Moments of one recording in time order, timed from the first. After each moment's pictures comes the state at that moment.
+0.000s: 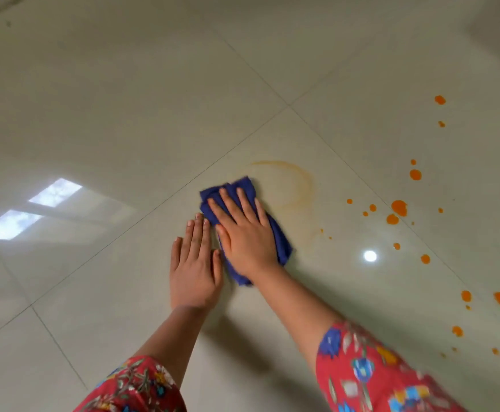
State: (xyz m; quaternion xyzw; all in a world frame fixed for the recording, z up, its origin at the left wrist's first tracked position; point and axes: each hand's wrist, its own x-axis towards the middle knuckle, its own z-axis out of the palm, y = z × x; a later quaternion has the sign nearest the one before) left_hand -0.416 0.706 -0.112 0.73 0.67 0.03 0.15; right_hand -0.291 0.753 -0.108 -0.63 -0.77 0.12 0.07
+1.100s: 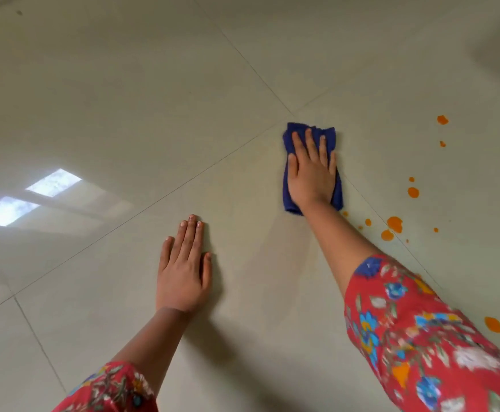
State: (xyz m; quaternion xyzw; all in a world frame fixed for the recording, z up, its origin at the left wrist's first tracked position) left_hand -0.417 0.707 -0.111 0.73 0.66 0.05 0.15; right_hand -0.165 0.870 -0.107 -0.78 -0.62 0.09 0.06
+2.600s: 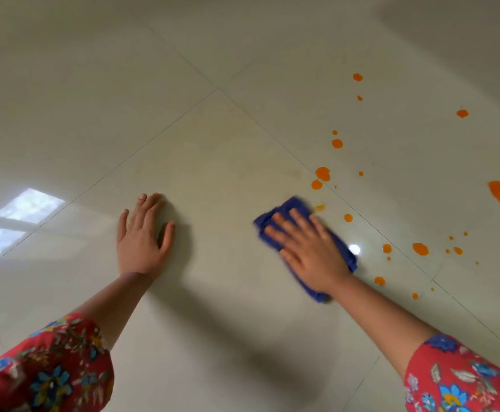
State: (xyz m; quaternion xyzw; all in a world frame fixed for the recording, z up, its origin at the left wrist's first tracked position) left_hand -0.384 0.701 -0.097 0.75 0.64 0.10 0.15; right_hand -0.049 0.615 -0.109 -0.60 -0.80 0.07 0.00
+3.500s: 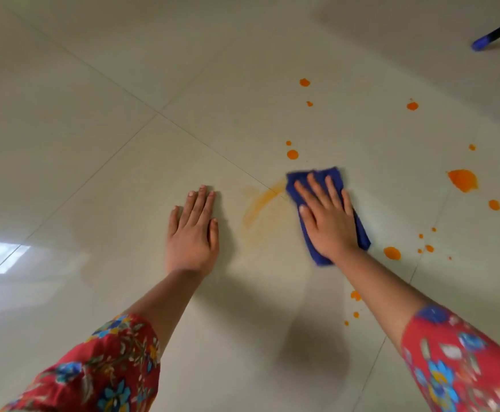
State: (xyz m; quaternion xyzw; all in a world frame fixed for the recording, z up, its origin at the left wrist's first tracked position) left_hand -0.224 0.735 -0.113 0.82 0.55 0.07 0.17; right_hand 0.045 0.667 -0.108 -0.79 -0.60 0.07 0.01
